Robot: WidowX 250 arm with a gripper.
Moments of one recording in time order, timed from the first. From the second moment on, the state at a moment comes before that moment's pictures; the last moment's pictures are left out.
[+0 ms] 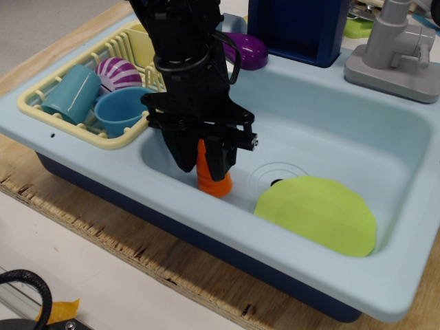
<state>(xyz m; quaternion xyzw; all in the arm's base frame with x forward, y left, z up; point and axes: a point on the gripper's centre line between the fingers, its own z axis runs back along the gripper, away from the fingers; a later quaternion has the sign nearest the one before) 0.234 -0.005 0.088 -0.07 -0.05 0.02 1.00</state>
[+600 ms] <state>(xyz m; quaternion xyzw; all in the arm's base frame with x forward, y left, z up) 0.236 -0.019 0.118 -0.04 -0.06 0.02 1.00</state>
